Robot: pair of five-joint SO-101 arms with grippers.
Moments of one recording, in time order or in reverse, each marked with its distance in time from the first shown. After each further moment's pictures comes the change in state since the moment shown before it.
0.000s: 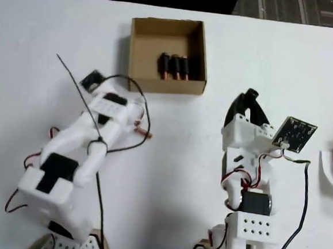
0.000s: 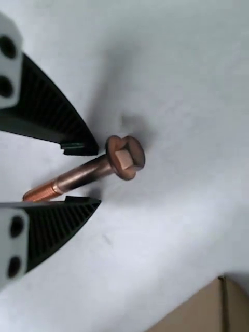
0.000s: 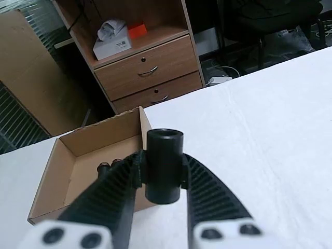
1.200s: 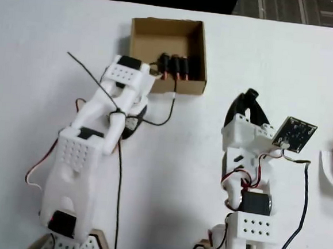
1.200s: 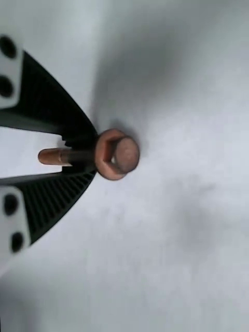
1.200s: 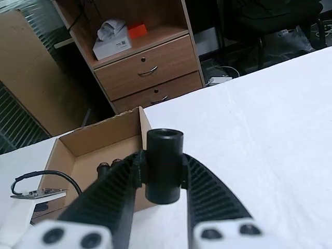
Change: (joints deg) left arm -1.2 32.7 -54.6 51.1 -68.7; right arm -0.1 0.0 0.0 0.0 0.0
